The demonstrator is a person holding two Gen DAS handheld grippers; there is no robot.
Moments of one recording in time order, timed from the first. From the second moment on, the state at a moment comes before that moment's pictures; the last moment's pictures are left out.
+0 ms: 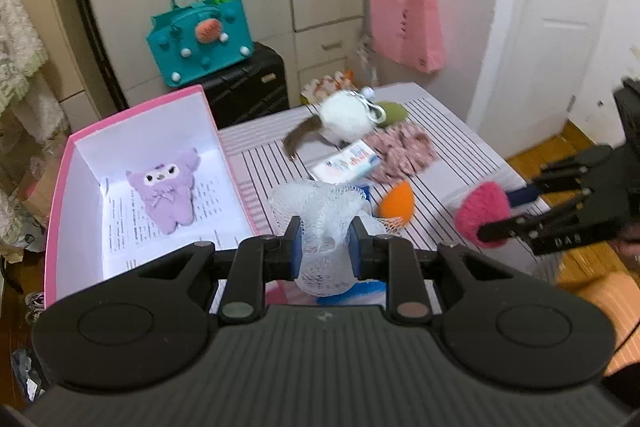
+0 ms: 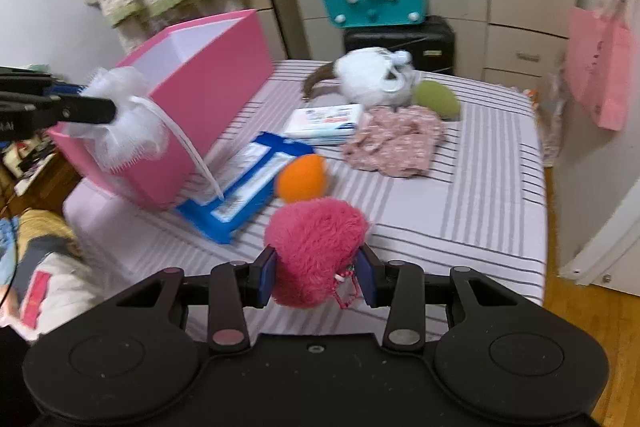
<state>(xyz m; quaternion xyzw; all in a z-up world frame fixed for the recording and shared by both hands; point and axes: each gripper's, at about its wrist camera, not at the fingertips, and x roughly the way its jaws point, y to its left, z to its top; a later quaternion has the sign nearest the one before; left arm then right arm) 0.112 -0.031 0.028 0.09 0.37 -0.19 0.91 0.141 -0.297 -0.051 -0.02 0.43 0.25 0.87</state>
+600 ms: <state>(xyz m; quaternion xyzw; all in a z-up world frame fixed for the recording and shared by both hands) 0.074 0.022 0.058 0.08 0.39 -0.18 0.90 0.112 -0.216 0.002 -0.06 0.43 0.37 0.82</state>
